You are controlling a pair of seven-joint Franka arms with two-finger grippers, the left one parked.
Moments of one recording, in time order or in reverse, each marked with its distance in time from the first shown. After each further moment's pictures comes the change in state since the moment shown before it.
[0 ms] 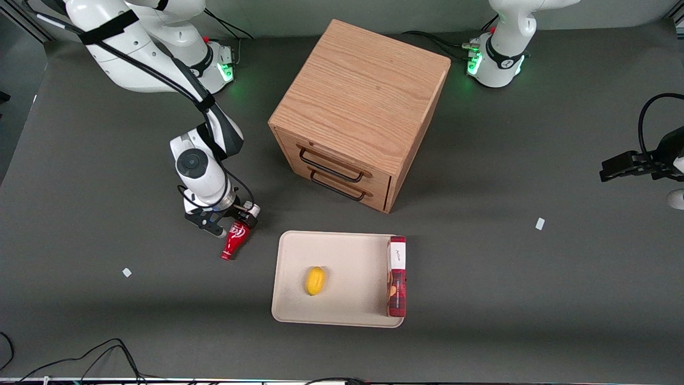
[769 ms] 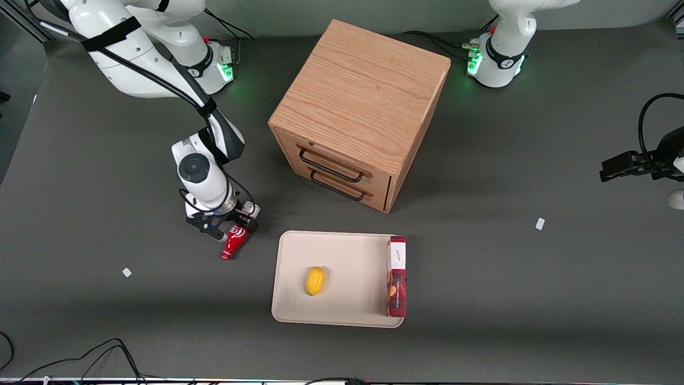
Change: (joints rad) arm 0.000 0.019 -0.001 0.025 -0.003 0.000 0.002
